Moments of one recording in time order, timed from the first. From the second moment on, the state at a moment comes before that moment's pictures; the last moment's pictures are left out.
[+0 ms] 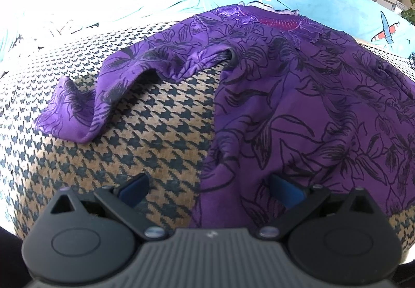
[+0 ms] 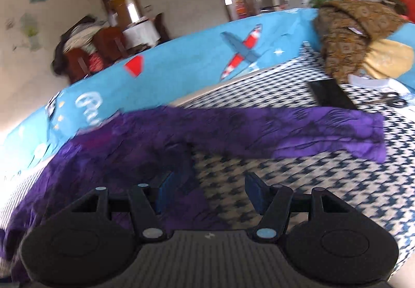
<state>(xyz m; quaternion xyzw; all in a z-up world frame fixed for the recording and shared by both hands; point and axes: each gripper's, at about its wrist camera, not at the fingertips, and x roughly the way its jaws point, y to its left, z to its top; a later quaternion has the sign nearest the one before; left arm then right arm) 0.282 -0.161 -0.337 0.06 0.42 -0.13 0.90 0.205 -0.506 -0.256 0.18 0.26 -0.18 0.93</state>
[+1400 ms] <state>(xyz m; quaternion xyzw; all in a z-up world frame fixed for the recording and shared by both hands) 0.314 -0.128 -0.342 0.02 0.43 -0.07 0.90 0.209 -0.257 -0.337 -0.11 0.34 0.20 0.91</state>
